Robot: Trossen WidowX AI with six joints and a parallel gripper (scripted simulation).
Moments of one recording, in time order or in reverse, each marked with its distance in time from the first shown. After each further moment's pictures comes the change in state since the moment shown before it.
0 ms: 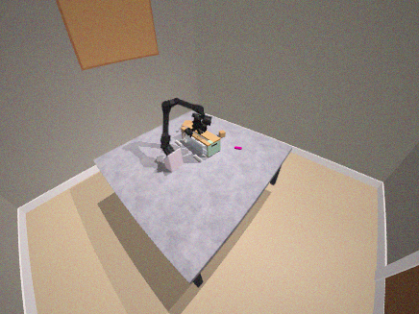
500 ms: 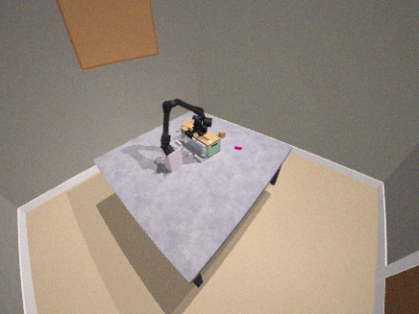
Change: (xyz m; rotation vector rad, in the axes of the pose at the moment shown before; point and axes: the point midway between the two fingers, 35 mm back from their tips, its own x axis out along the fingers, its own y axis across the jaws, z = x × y) arm 0.018 0.004 0.006 0.006 0.001 0.004
